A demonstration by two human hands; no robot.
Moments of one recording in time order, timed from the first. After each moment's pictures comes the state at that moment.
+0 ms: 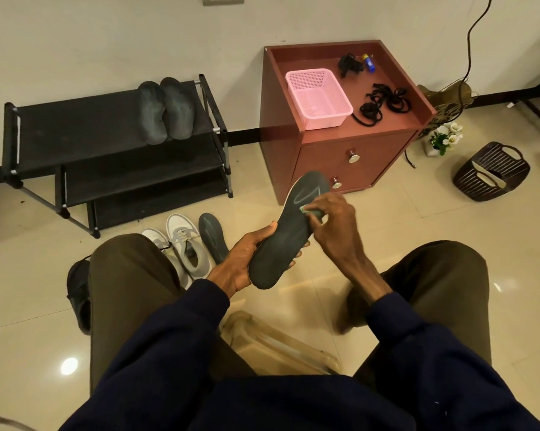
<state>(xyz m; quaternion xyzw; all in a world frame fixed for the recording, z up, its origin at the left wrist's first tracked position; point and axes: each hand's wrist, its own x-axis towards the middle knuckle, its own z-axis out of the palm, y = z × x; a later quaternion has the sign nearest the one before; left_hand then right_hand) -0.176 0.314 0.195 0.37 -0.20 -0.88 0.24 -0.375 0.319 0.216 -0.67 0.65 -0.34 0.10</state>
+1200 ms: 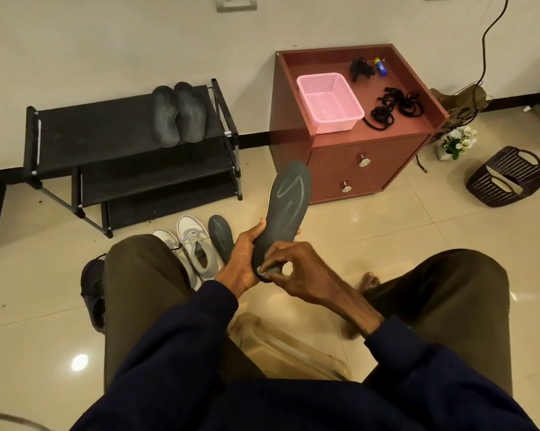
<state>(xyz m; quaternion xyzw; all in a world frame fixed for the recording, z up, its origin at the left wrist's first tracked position) -0.166 0.310 0.191 0.38 -0.09 -0.86 0.33 -0.312 0.361 0.224 -0.76 0.49 -0.24 0.35</state>
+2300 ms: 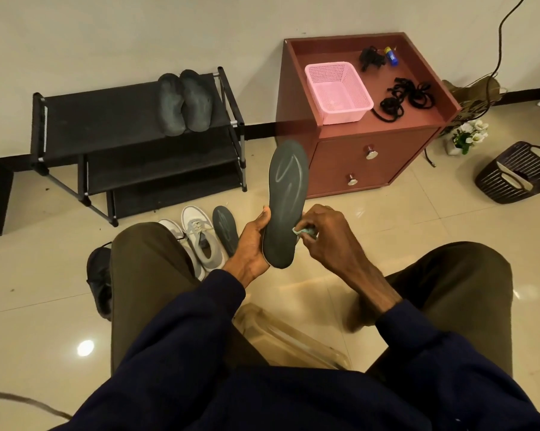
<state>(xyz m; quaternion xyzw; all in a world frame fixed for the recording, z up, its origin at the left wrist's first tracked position) -0.173 0.309 0.191 0.39 -0.11 -0.83 0.38 -0.345 0.334 0.221 -0.73 0.60 -0.24 0.20</state>
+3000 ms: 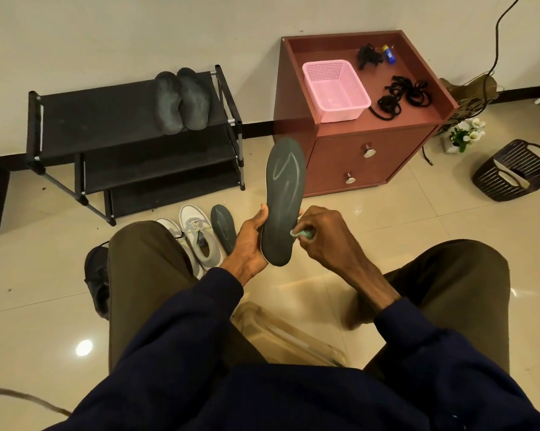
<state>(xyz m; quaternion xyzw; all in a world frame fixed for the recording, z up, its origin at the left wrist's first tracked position) -0.172 0.307 0.184 0.39 -0.10 -0.83 0.38 -0.348 0.336 0.219 -0.74 0.60 -0.23 0.21</state>
